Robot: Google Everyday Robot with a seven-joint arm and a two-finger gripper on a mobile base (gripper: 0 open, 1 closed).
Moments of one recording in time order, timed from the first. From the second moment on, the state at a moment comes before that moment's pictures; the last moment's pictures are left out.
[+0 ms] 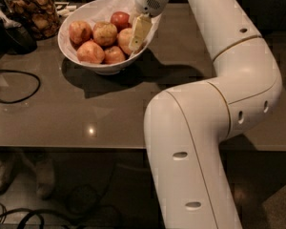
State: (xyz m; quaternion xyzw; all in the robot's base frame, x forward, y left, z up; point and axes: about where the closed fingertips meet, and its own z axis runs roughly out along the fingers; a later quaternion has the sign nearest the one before) arm 0.733 0.017 0.928 -0.70 0.67 0.10 0.22
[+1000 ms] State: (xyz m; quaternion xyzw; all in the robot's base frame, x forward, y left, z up) arm 0.737 0.020 0.913 -0.71 0.67 0.11 0.22
